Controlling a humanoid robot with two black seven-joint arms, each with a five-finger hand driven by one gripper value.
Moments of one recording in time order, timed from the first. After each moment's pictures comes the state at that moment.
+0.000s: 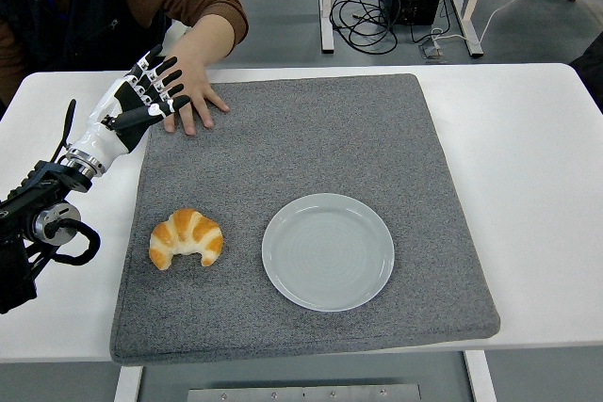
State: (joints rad) left arm -0.85 0.27 -0.43 -0.50 0.19 -0.39 -0.59; right arm -0.13 0.00 0.10 0.12 -0.15 -0.06 0.31
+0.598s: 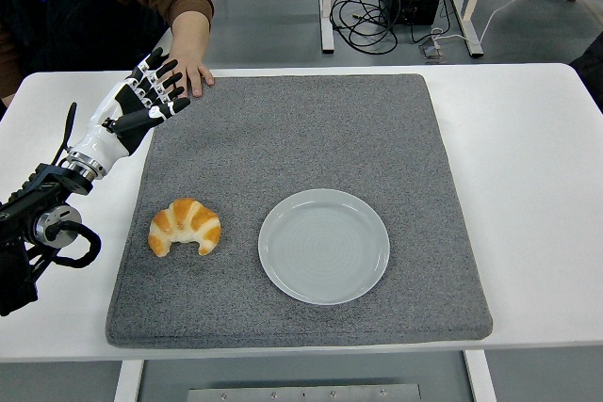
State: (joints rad) left arm -0.84 0.27 -0.43 -0.50 0.19 -0.39 -0.59; right arm -0.13 0.00 0.10 0.12 -0.15 -0.06 0.31
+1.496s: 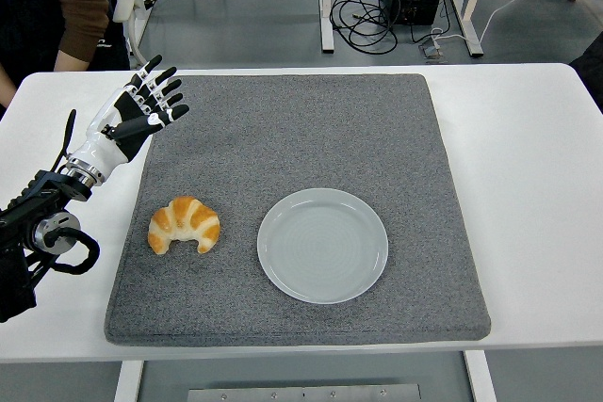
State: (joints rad) left arm -0.82 0.27 -0.43 -0.50 0.19 -0.39 -0.60; right arm -0.13 0.00 0.10 0.12 -0.15 -0.06 0.31
